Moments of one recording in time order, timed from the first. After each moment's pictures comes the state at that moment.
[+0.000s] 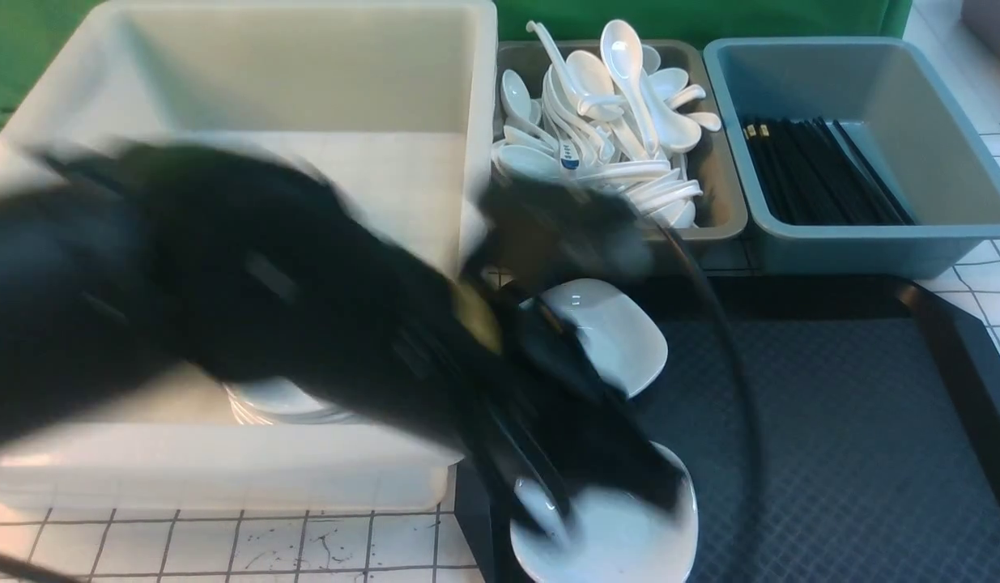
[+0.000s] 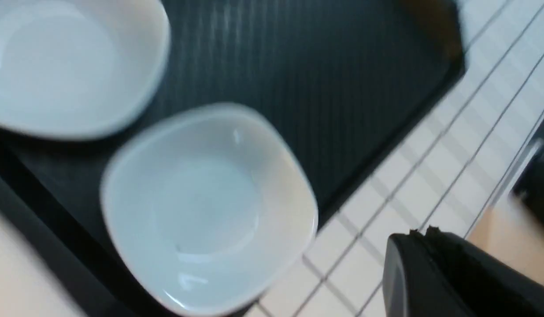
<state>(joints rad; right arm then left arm) 0.18 0.65 -1.07 0.07 1.17 -0.11 -0.95 1.43 -1.09 -0.26 0.71 0.00</state>
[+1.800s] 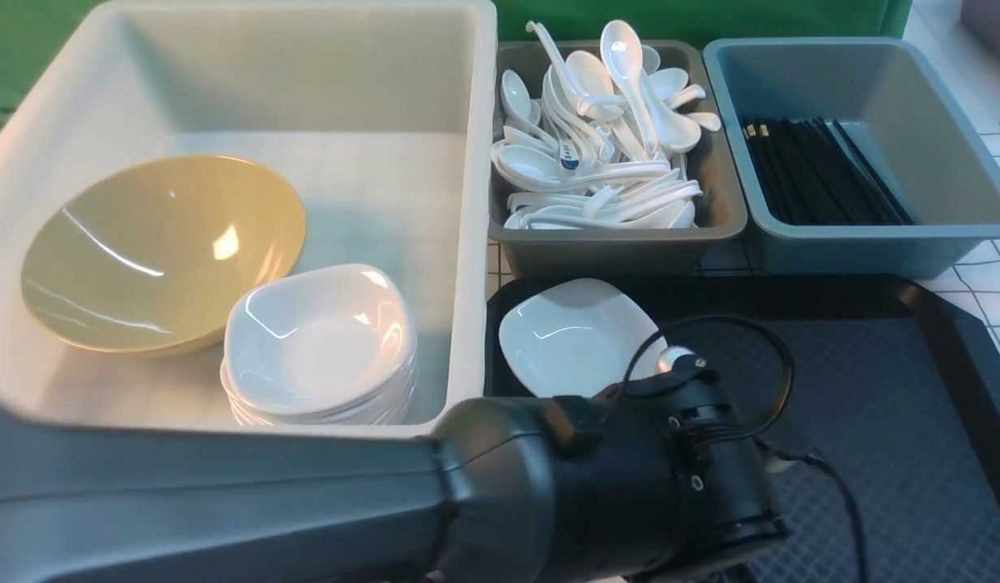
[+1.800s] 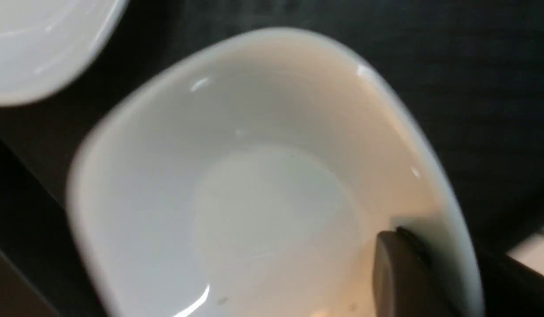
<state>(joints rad) 0.18 0.38 -1.07 0.07 1.17 -0.29 -1.20 1.82 -1.28 0.29 0.80 -0.49</state>
